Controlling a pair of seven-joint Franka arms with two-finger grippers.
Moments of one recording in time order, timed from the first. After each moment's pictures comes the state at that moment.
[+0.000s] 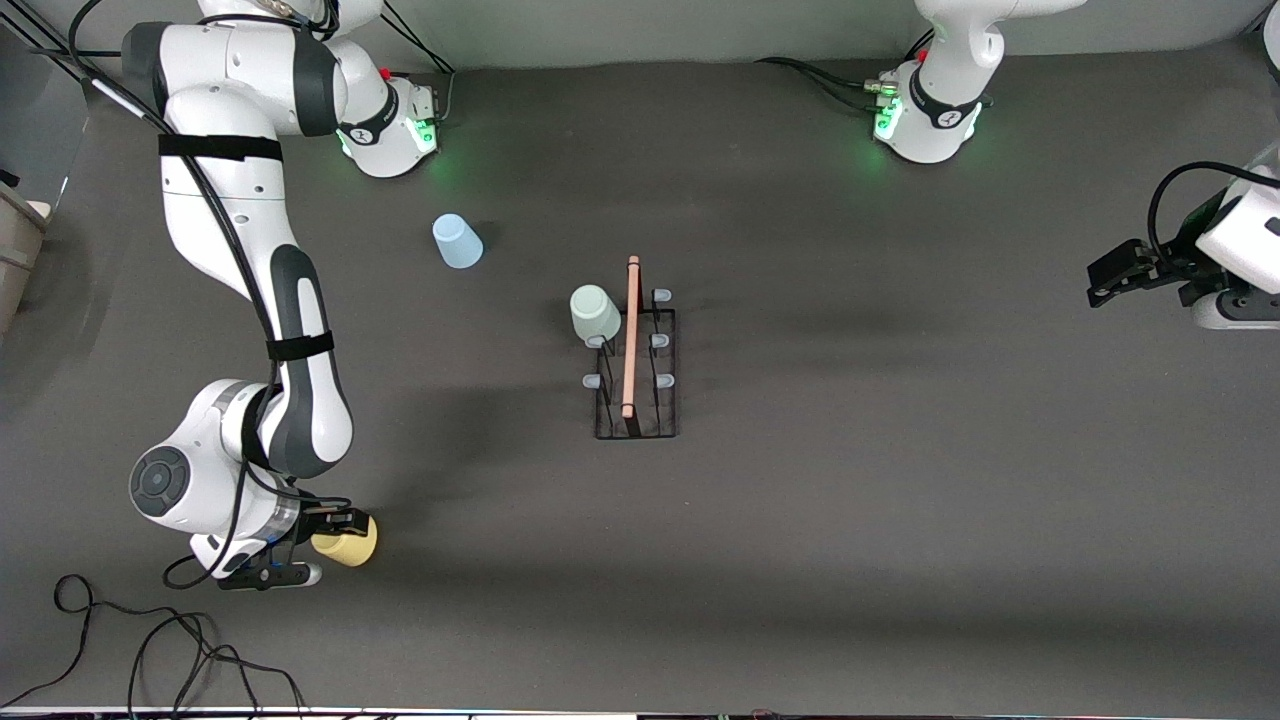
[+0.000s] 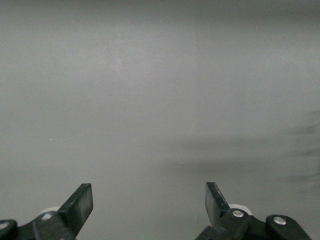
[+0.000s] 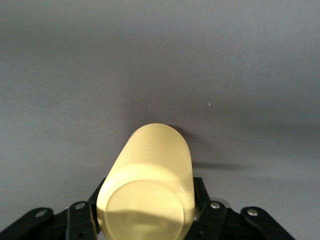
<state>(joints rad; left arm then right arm) 0.06 -0.05 -0.07 -1.74 0.02 1.70 0.00 0.36 0.89 -0.44 -1.34 0.47 2.21 -0.24</state>
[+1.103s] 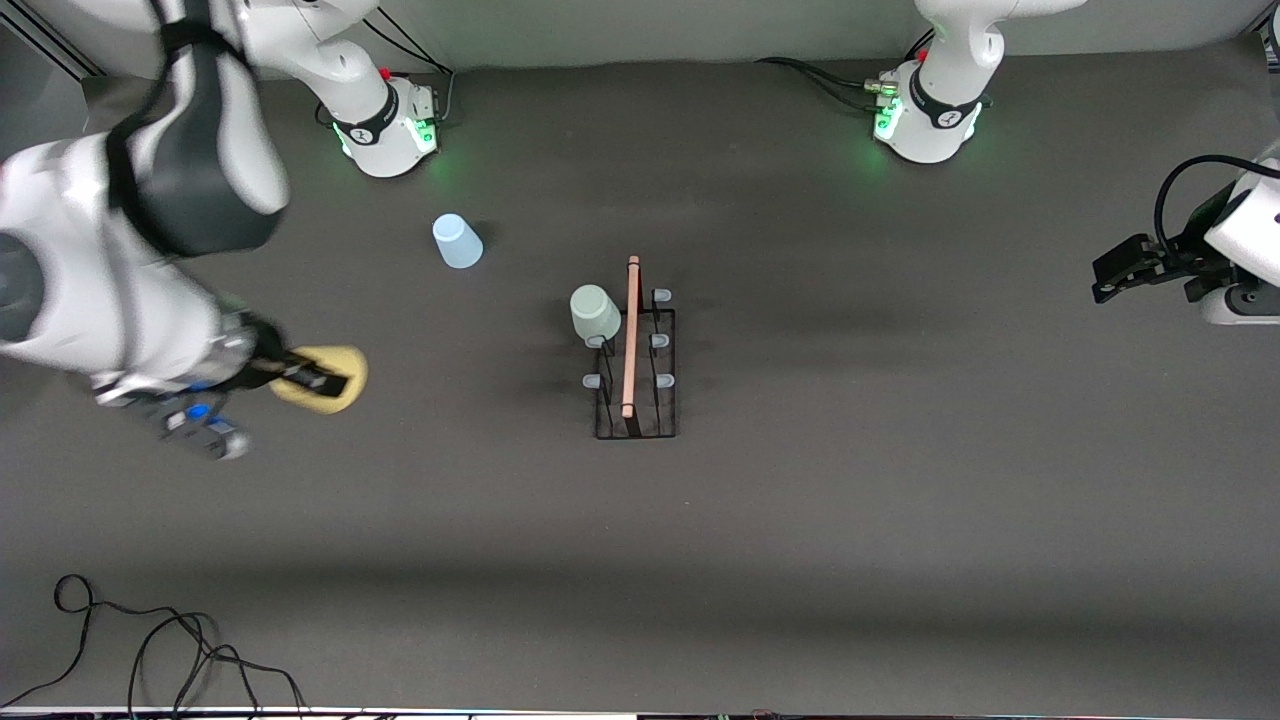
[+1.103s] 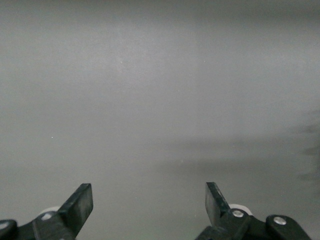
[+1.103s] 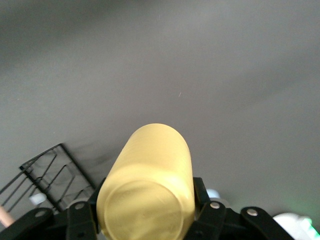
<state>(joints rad) 0.06 -0.05 -0.07 -1.73 0.02 1.68 0.00 0.62 0.34 -0.43 -1.41 0.19 1.54 0.74</state>
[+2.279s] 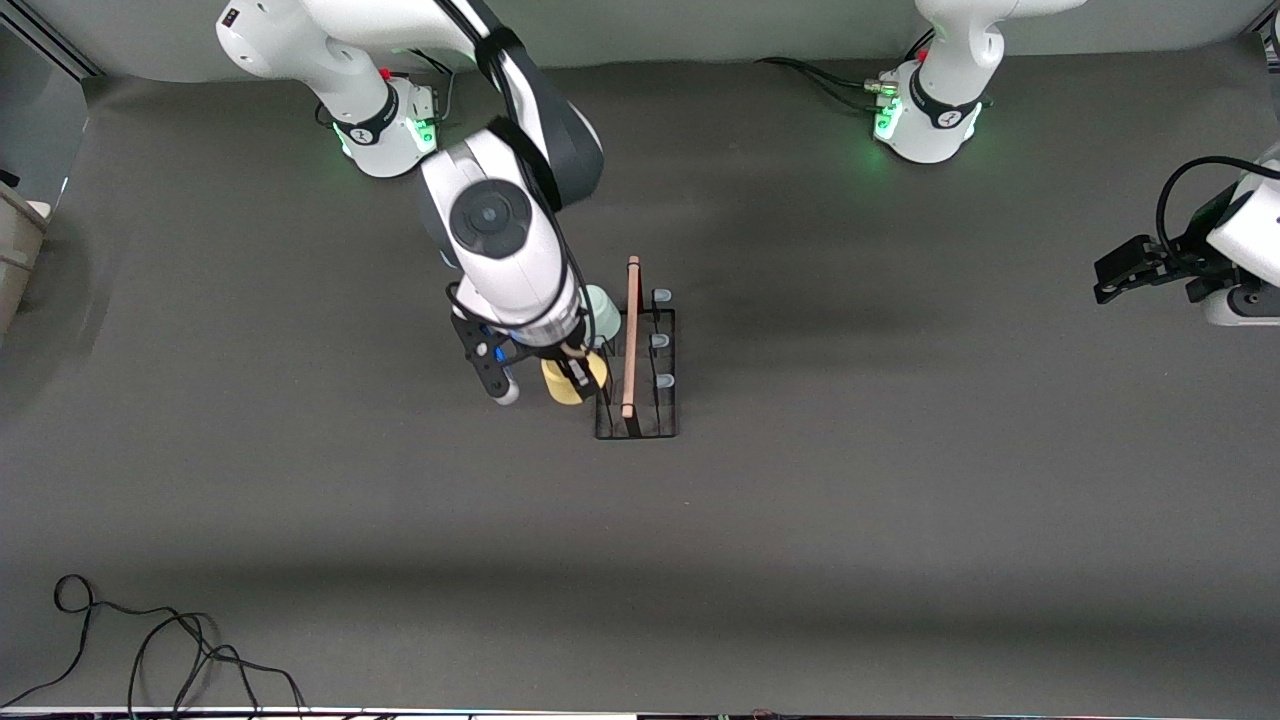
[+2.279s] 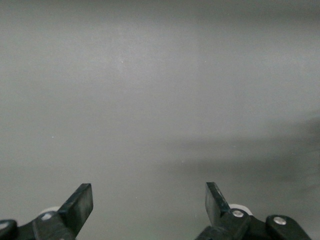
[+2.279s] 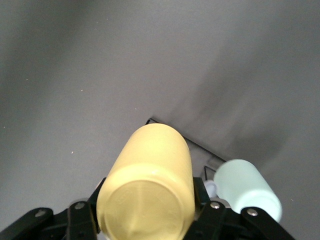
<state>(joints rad) 0.06 -0.05 -0.07 -1.73 0.02 1.68 0.00 0.96 0.54 -0.42 -1.48 0.24 2.01 1.57</state>
